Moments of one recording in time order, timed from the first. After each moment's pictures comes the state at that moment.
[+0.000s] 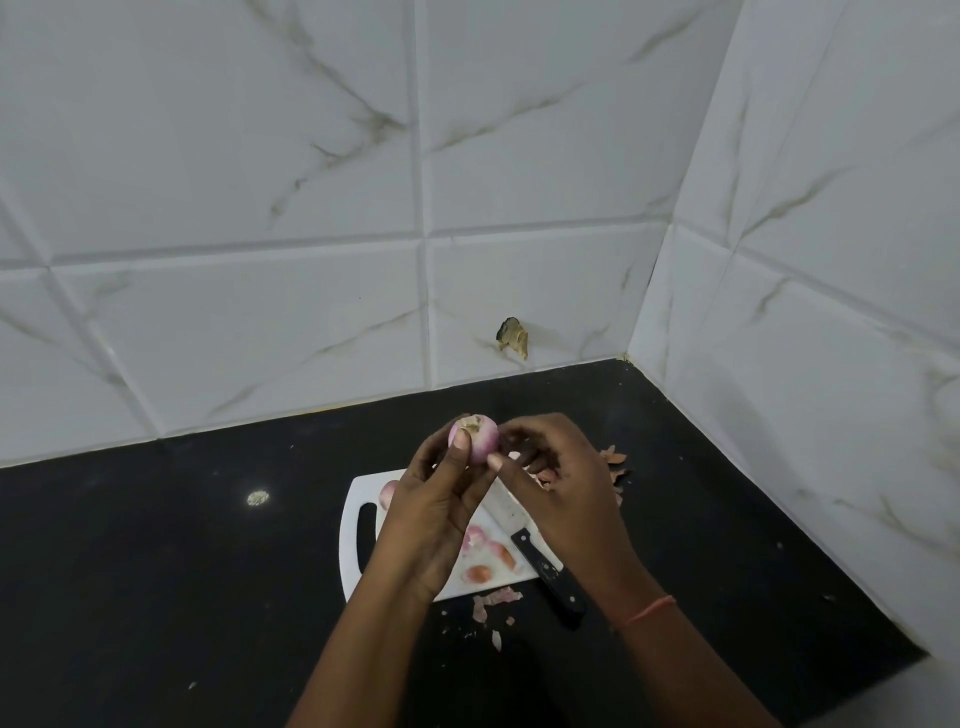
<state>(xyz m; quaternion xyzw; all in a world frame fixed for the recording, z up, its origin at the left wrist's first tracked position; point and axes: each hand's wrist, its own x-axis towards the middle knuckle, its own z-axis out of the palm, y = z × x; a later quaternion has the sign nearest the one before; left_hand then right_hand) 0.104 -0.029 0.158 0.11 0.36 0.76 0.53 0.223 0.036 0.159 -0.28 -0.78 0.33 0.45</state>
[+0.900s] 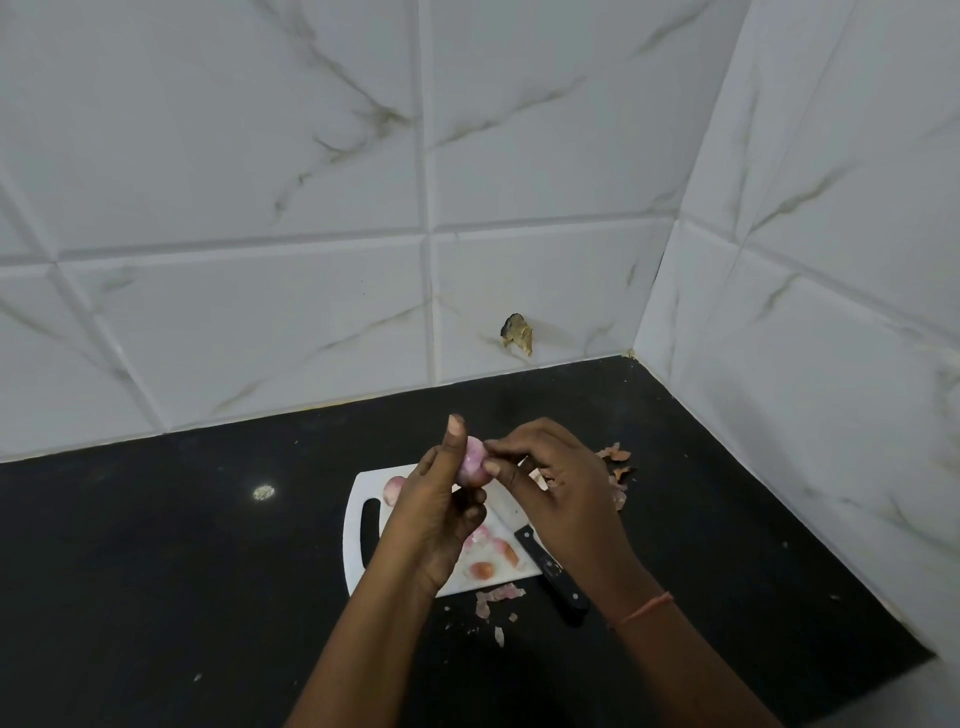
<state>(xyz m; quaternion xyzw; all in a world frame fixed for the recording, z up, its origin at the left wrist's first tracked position) 0.103 -0.025 0.156 0.11 0.49 0.69 0.52 0.221 0.039 0.153 -0.22 -0.82 0.26 0.46</state>
